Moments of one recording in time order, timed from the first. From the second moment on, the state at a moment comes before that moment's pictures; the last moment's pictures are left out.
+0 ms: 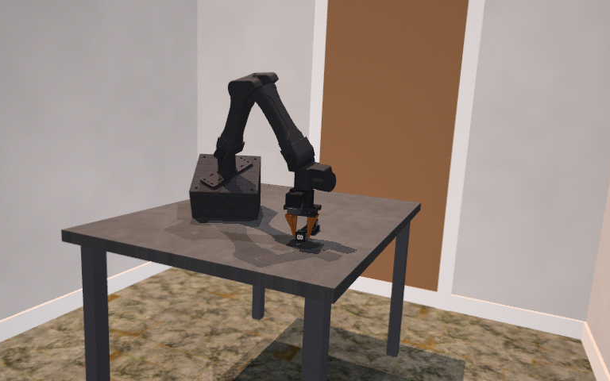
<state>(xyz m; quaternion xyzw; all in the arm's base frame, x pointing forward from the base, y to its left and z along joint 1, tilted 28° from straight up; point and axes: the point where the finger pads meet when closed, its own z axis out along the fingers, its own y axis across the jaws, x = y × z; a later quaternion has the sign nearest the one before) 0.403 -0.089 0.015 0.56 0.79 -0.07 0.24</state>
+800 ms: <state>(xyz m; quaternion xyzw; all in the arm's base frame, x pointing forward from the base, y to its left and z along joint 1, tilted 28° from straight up) 0.403 -0.089 0.015 0.56 0.79 -0.07 0.24</state>
